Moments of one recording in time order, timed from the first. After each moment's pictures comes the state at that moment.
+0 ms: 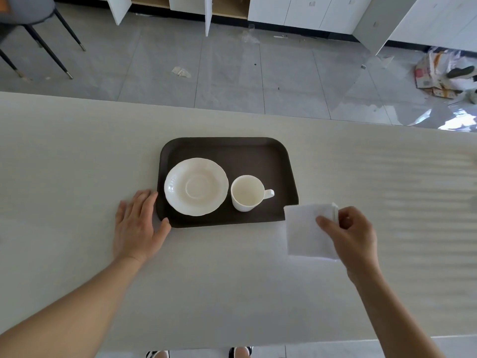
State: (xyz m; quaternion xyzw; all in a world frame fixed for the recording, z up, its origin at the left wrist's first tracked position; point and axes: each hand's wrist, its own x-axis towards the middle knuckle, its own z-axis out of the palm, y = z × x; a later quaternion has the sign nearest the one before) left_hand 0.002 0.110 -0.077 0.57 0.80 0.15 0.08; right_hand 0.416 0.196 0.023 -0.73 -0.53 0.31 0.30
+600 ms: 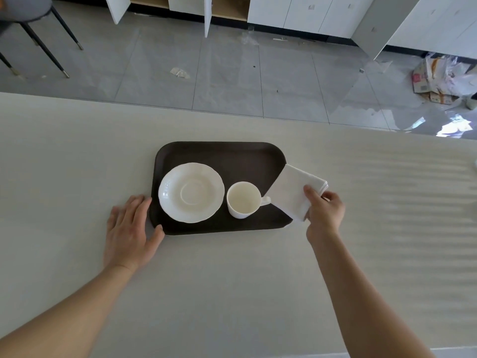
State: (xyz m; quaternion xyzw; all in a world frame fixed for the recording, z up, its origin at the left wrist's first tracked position) left_hand 0.002 0.110 -0.076 0.57 0.80 0.16 0.08; right_hand 0.359 0.272 -0.005 -0.73 -0.26 0.43 0.47
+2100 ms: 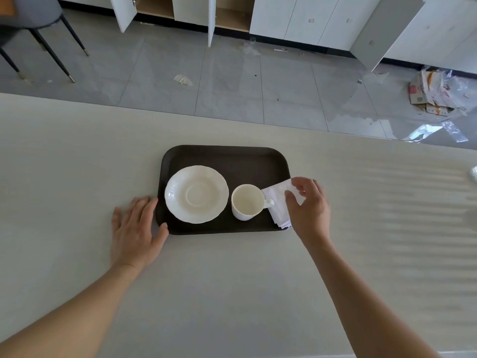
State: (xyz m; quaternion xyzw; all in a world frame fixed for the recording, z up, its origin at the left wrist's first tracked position) left_hand 0.005 0.109 -0.071 0.56 0.81 0.13 0.08; right_hand 0.332 0.249 0.015 -0.63 -0.68 0.19 0.32
